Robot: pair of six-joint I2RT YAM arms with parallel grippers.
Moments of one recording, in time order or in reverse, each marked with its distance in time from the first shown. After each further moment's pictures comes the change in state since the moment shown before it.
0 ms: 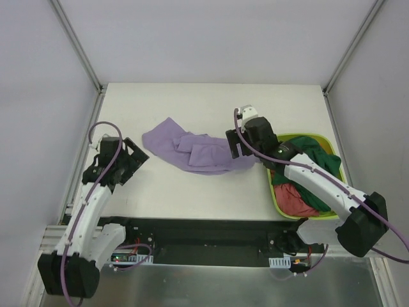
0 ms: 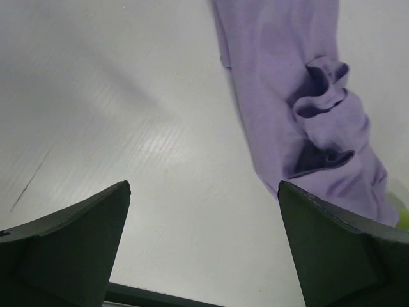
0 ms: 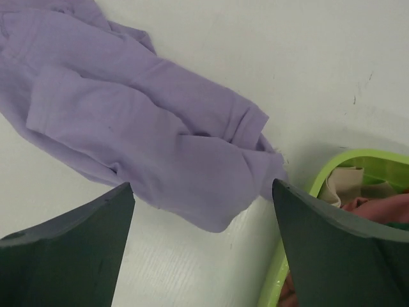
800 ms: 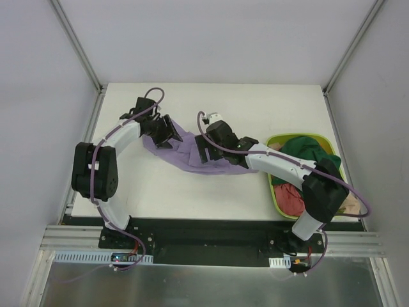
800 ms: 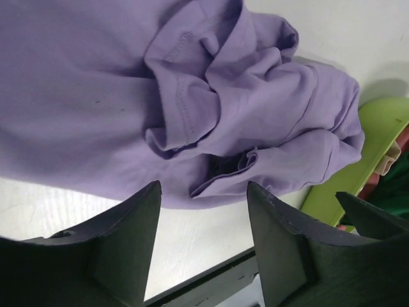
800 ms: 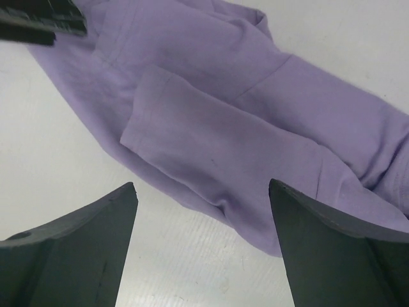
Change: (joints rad) left arm -0.093 0.944 0.509 0.181 0.480 0.179; right arm 0.167 0.385 0.161 0.031 -0.028 0.211
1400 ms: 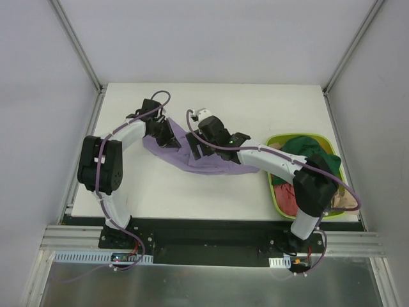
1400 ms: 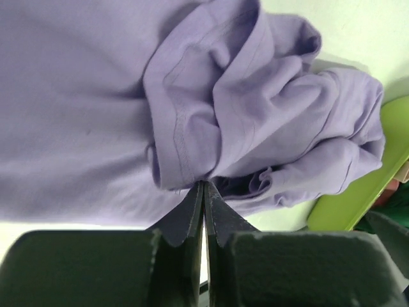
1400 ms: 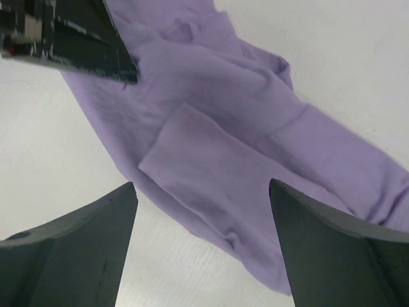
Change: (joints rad) left arm -0.046 0.144 0.062 0.020 0.035 0.025; right arm 0.014 0.056 0.084 0.014 0.003 -0.092
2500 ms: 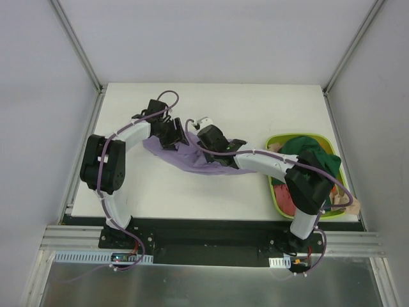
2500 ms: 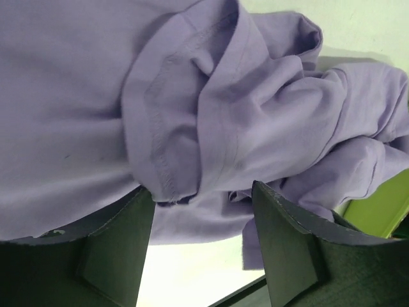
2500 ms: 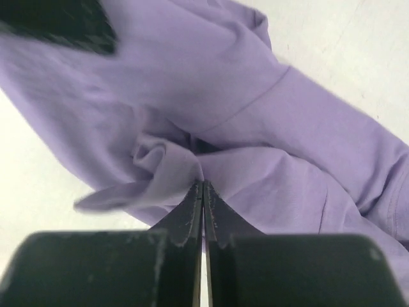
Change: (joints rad) left arm -0.041 -0.040 -0.037 0.040 -0.089 0.075; right arm 0.016 0.083 -0.052 0.024 0.103 -0.017
